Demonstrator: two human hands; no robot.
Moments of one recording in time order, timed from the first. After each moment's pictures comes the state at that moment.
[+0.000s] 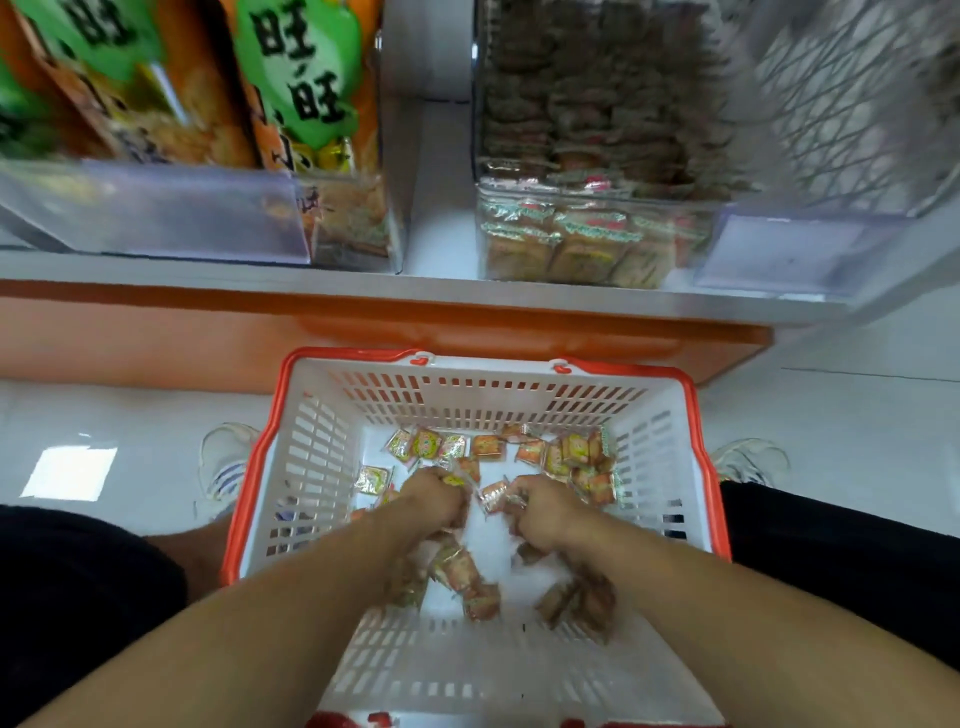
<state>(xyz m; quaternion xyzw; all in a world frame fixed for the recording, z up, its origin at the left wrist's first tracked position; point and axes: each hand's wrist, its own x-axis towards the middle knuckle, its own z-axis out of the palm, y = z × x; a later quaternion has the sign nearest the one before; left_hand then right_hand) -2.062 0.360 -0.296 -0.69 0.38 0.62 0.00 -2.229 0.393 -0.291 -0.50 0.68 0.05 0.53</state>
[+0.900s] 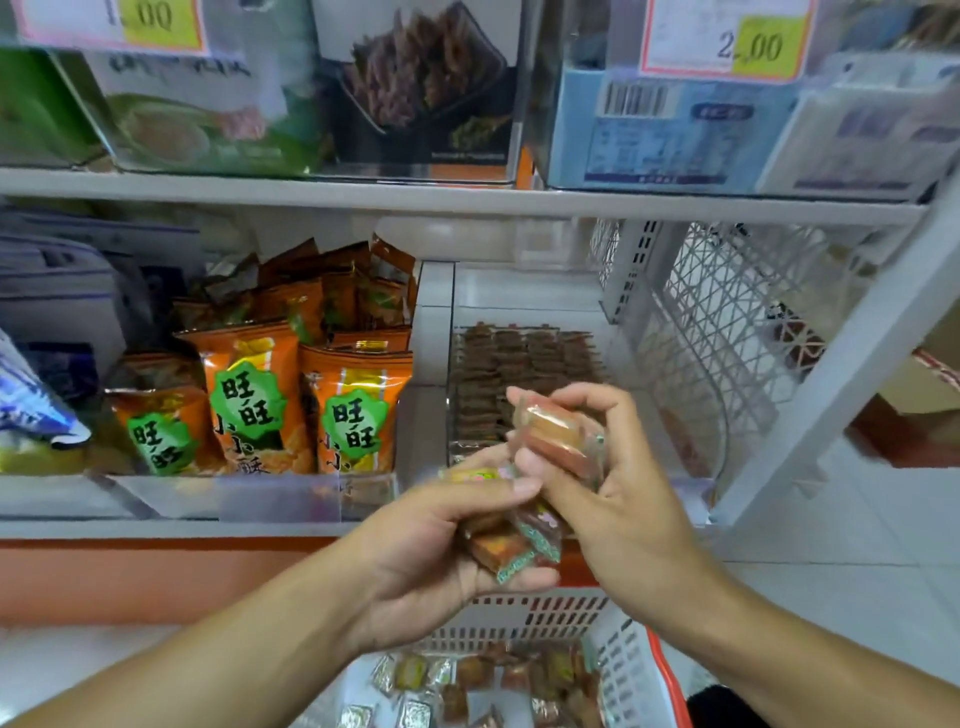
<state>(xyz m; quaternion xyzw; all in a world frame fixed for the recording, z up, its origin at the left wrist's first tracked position) -2.088 0.303 0.030 -0.24 0.31 0.89 -0.24 -2.251 0.338 0.027 -0.56 0.45 -0.55 0.43</state>
